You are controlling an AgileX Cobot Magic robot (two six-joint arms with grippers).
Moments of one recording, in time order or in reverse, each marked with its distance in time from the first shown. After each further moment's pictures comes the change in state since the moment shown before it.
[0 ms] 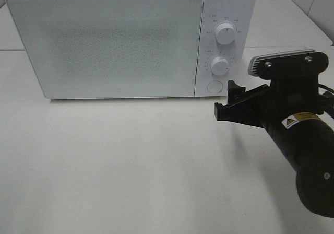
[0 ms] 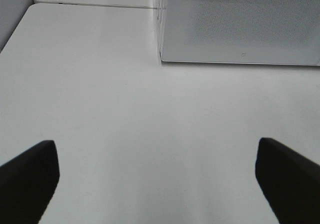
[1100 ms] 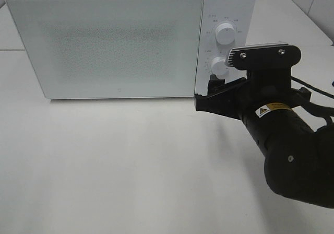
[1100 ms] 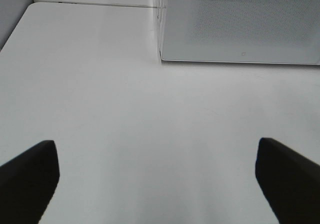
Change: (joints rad) left arm 0.000 0.000 0.003 -0.001 0.000 0.000; right arm 0.024 0.061 -0.108 0.050 0.027 0.008
